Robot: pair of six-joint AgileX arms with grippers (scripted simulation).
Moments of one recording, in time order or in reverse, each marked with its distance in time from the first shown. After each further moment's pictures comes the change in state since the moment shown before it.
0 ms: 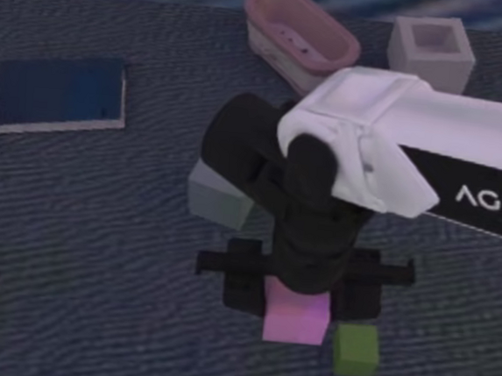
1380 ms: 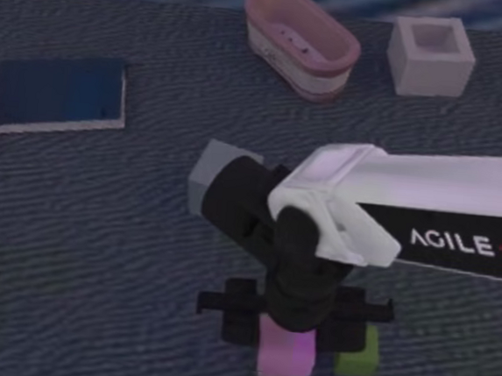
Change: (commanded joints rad) left arm 0.000 0.000 0.000 0.000 0.000 0.000; right arm 0.004 0.083 -0.172 0.255 0.002 0.001
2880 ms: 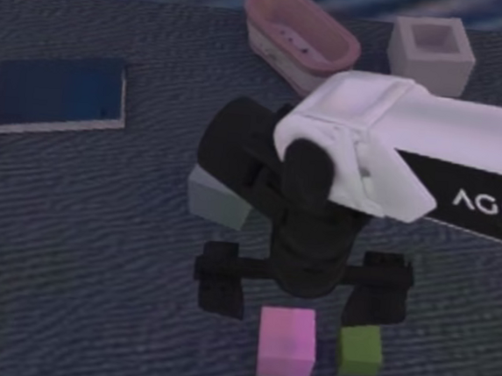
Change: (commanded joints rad) left arm 0.000 0.000 0.000 0.000 0.000 0.000; right arm 0.005 -0.083 0.169 -0.255 -0.001 -0.001
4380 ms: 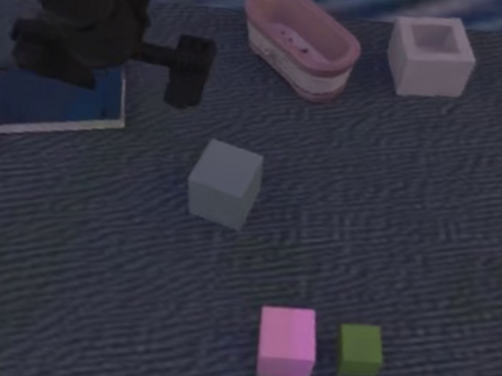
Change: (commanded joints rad) left arm -0.402 1.793 1.623 -1.064 0.000 -0.160; right arm -0.712 -1.564 -1.190 0.814 0.120 -0.743
